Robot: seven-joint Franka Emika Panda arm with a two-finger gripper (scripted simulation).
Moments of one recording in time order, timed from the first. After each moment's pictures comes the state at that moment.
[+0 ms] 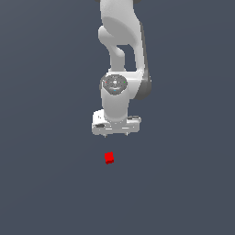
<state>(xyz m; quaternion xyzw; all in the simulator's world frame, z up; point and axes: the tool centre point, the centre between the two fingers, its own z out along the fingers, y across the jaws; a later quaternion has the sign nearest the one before) 0.019 -0.007 0.121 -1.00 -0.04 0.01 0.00</state>
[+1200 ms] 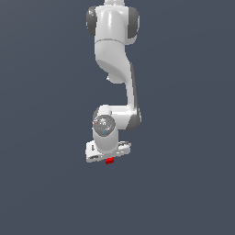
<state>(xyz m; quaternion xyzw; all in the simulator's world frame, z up) 0.091 -0.041 0.021 -0.99 -0.11 0.00 0.00</state>
